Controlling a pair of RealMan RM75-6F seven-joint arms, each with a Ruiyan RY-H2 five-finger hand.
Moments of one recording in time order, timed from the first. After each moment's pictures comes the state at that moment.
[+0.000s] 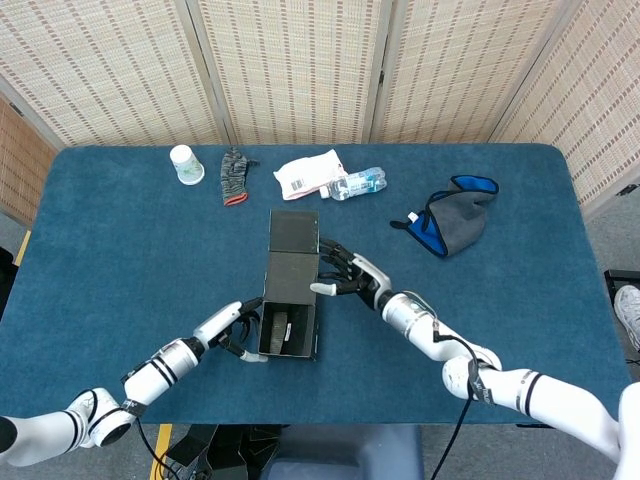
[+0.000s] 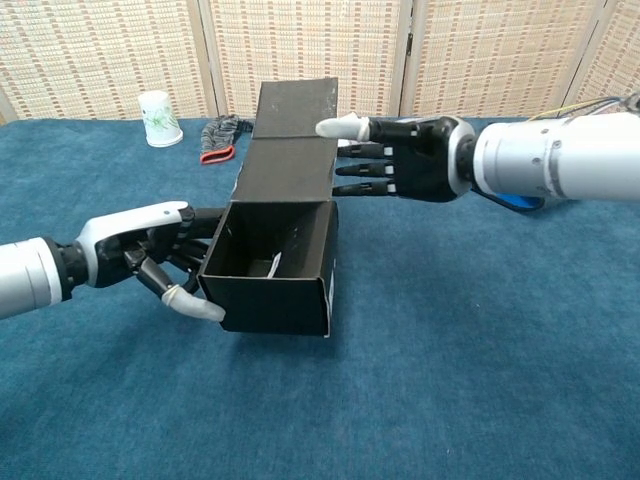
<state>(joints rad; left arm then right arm) -0.76 -1.61 0.07 -1.17 1.61 0.98 -1.08 0.77 -1.57 0.52 -1.43 -1.14 0.33 1.19</state>
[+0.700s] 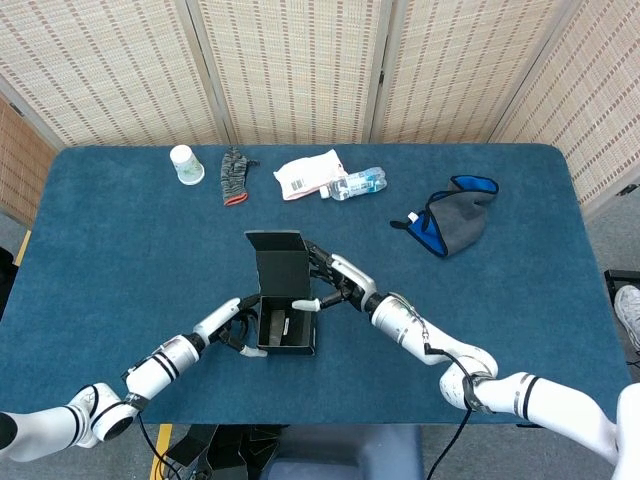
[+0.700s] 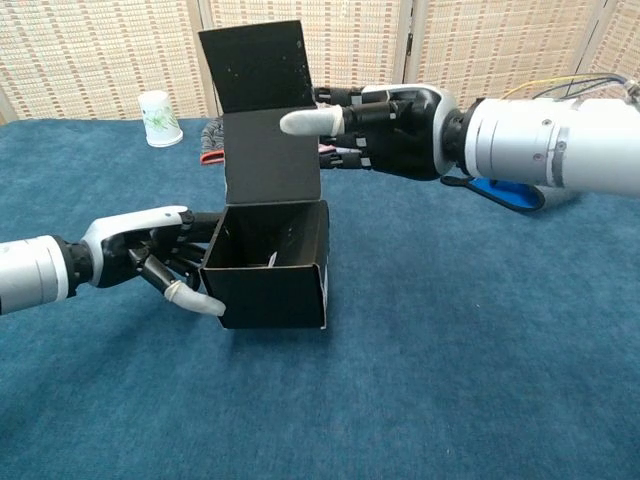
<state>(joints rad) -0.78 -1.60 0.05 -1.16 1.57 0.89 -1.14 0.76 -1.53 0.48 -1.49 -1.55 0.46 1.29</state>
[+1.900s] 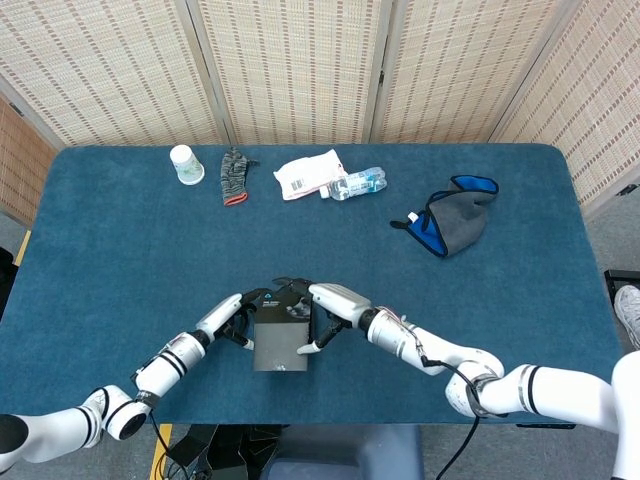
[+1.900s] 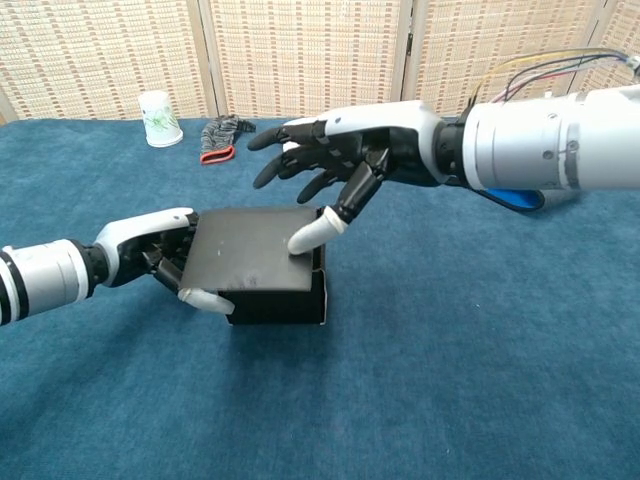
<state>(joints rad) -0.76 -1.66 -0.02 -1.14 1.45 0.84 -0.94 0.96 -1.40 0.23 -1.61 -1.36 0.55 0.59</state>
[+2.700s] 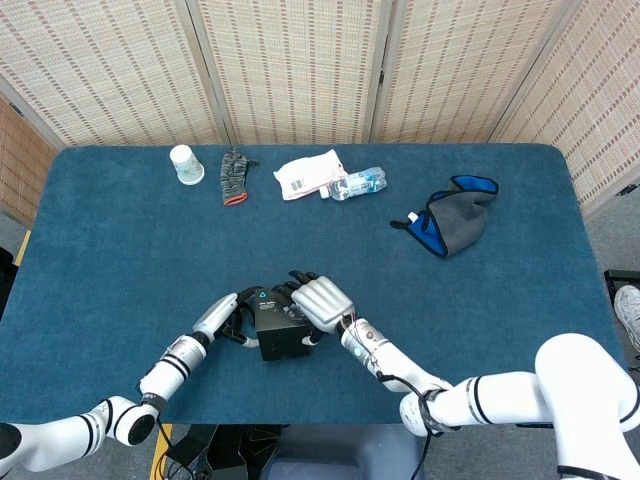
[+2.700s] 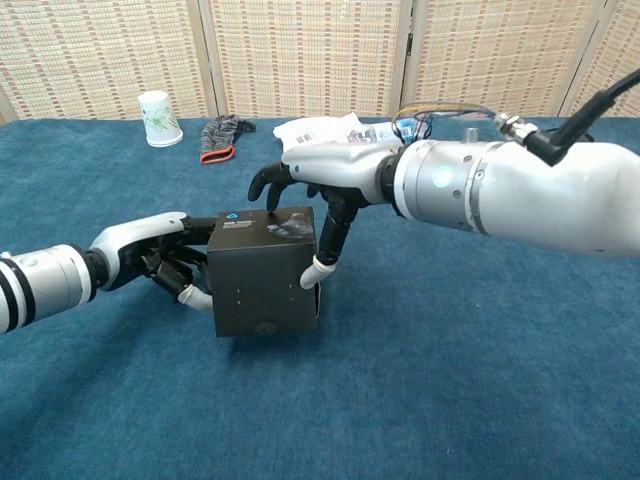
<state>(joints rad) -0.71 -1.66 -0.10 -1.23 1.28 0.78 -0.65 1.13 -1.58 0.11 -1.66 -0.76 0.90 -0.45</state>
